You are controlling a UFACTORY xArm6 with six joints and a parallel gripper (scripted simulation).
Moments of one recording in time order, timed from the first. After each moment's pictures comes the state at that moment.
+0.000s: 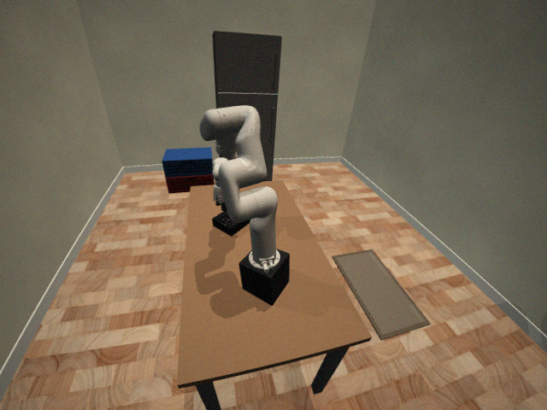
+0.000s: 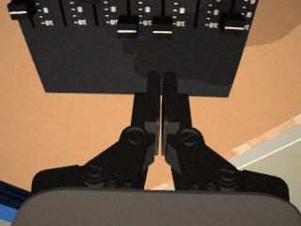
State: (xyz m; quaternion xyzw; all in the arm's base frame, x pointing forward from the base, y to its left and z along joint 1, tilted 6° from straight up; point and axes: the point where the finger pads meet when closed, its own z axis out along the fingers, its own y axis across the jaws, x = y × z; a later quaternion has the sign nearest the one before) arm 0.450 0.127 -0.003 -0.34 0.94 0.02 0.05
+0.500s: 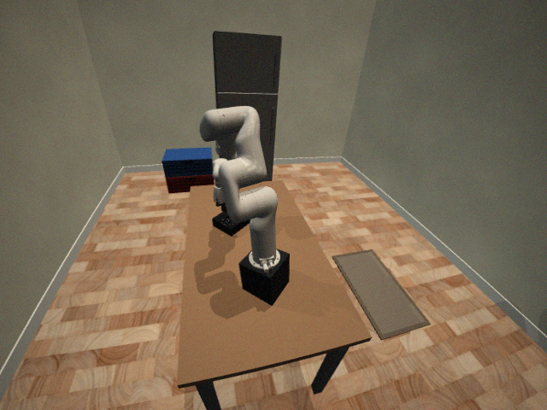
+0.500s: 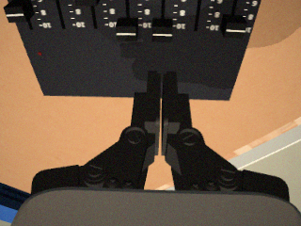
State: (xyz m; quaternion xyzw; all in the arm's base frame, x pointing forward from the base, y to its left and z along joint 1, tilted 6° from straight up) arm 0.450 0.128 -0.007 -0.34 0.94 0.02 0.05
